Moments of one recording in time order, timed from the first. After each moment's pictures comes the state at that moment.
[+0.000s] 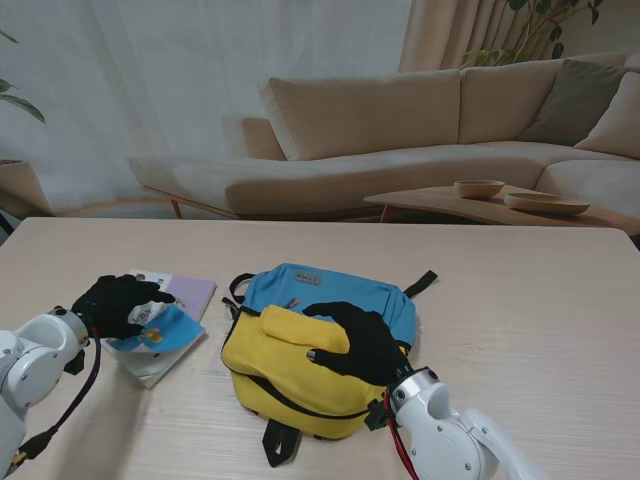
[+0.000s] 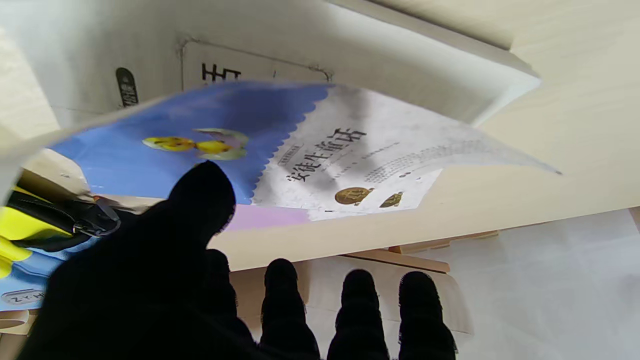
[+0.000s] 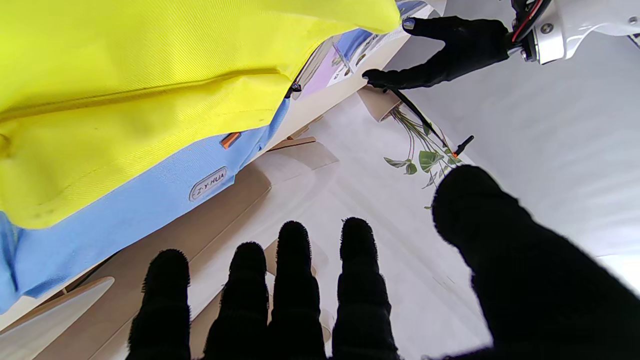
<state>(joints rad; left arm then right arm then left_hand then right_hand) 1.56 -0.99 -1.58 -1.48 1.12 -0.33 -0.31 -1.76 -1.12 1.08 -1.85 -0.54 -0.02 -0.11 0.74 -0.41 0.69 -0.07 0.17 -0.23 0.29 0.32 0.21 -0.09 0.18 0.37 0.10 0.14 0.19 0.42 -0.05 0.19 0.40 0.49 0.33 -0.49 0.93 -0.08 0.32 -0.10 0.53 0.34 0.34 0.04 0.54 0.30 0.27 -0.01 0.25 0.22 -0.03 0.20 0.80 0.15</state>
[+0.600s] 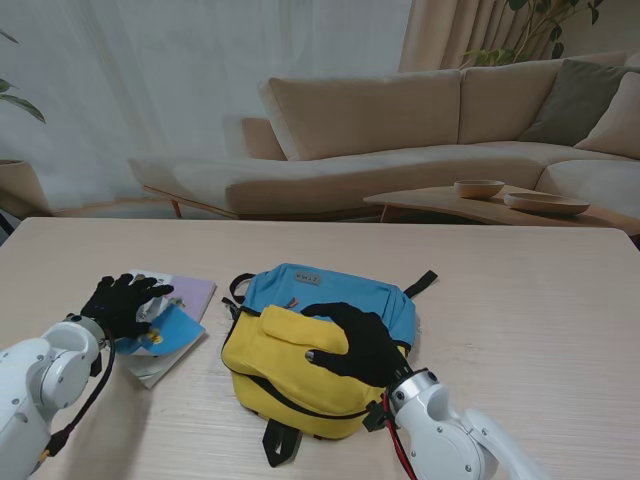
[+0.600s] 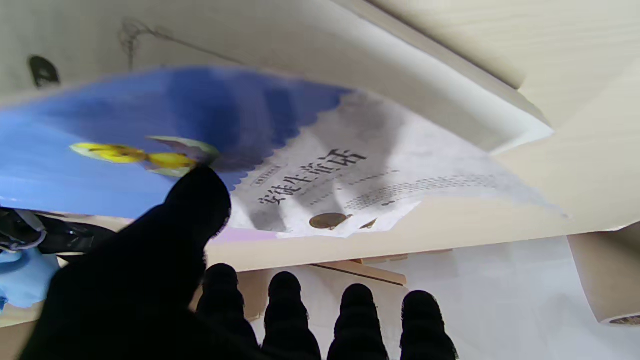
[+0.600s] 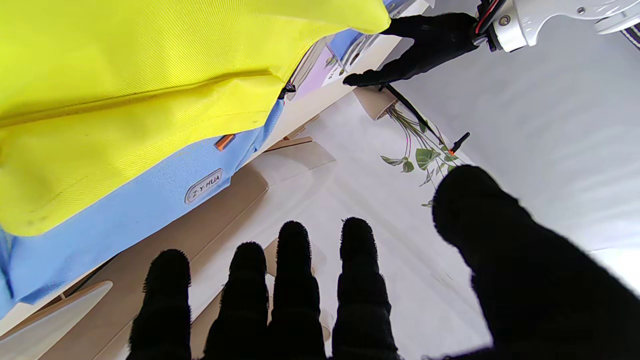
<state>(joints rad) 1.51 -1.00 -1.46 -1.39 1.11 -0.11 -0.21 -1.76 -1.12 1.07 -1.86 -0.52 -0.02 -0.11 0.73 -0.37 0.65 -0.07 0.17 -0.14 0.04 0.37 0.16 -0.06 0.05 0.40 0.05 0.12 0.07 0.40 -0.07 0.18 0.17 0.51 0.33 -0.49 0.93 -0.08 0.32 -0.10 0.53 0.34 0.34 0.04 0.54 0.30 0.27 -0.01 0.25 0.22 -0.03 0.20 0.80 0.15</state>
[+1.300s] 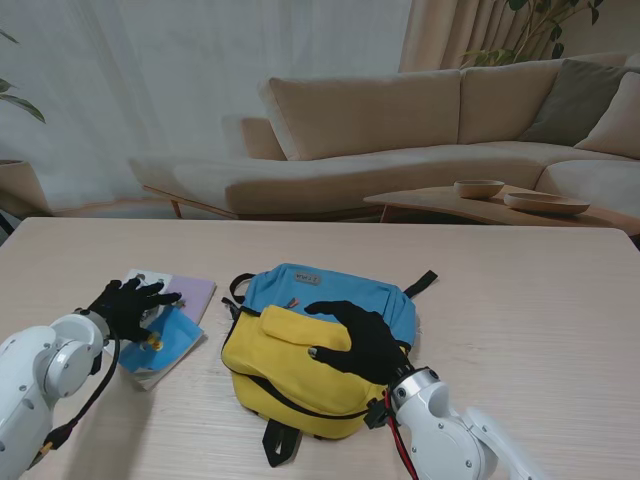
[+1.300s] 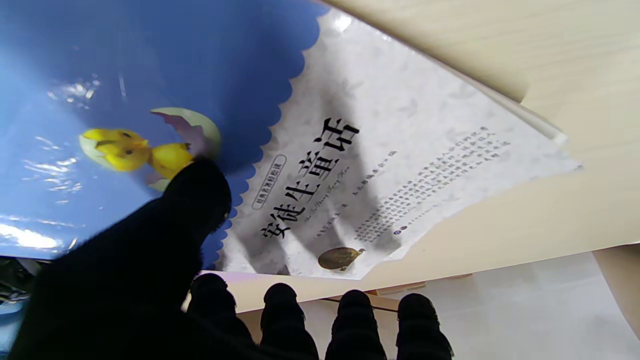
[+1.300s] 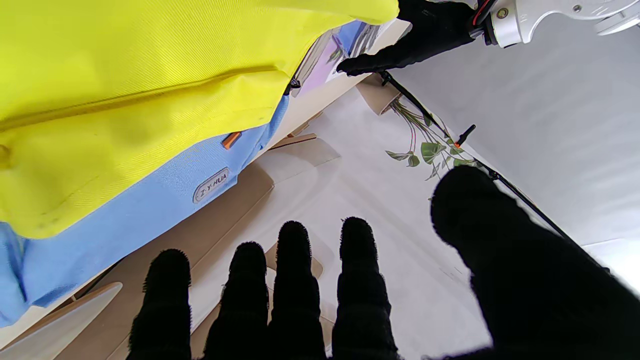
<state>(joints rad) 1.45 -0.98 -1.42 -1.36 1.15 -0.14 -0.32 -1.75 -1.12 1.08 -1.84 -0.49 -0.02 -0.12 0.71 -0.44 0.73 -0.07 0.17 -0.22 -0.02 0.10 0.15 -0.08 -0.01 0.13 0.05 0.10 0.03 0.25 -0.06 0.16 0.13 0.43 0.33 -0.49 0.94 -0.08 0.32 -0.10 0.54 0.34 0.34 0.04 0.54 0.30 0.27 -0.01 0.25 0.22 -0.03 0.20 0.80 0.15</state>
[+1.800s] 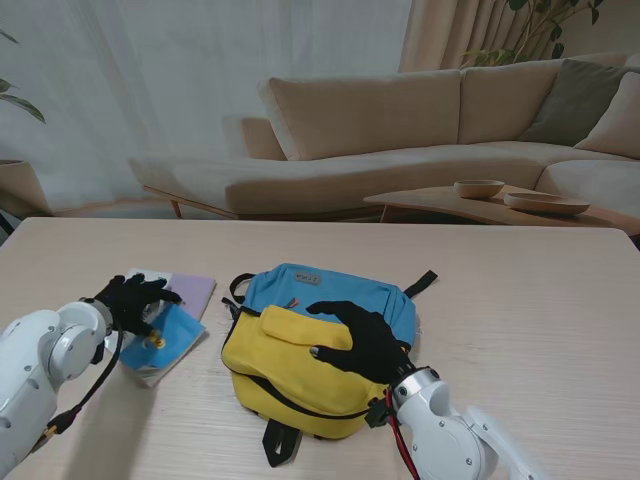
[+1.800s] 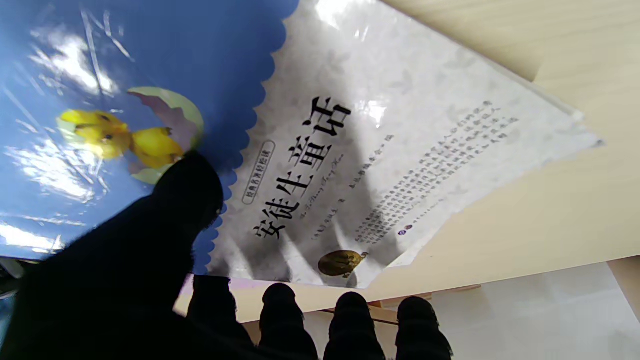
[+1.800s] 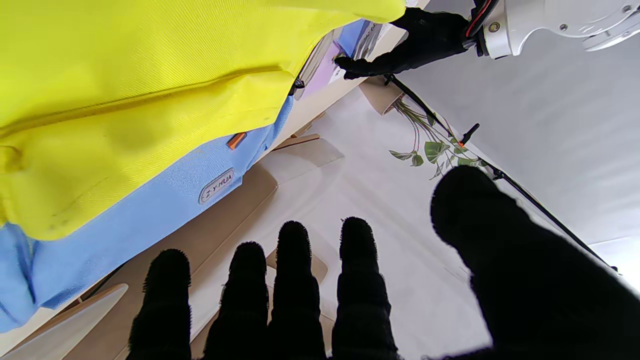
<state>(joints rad) 1.36 -0.97 -1.35 -1.28 1.10 -0.14 -0.37 -1.75 -1.12 1.08 -1.83 -0.48 -0.02 -0.11 0.68 -0.46 0.74 -0.07 0.13 -0.21 0.24 0.57 0.15 -0.09 -0.01 0.13 0.05 0.08 0.02 0.19 -0.05 0.16 0.10 0.36 0.33 -0.49 0.94 -0.08 0.32 -0.10 0.54 0.34 0.34 0.04 0.54 0.30 0.27 -0.01 0.25 0.22 -0.03 0.20 0.80 0.15</state>
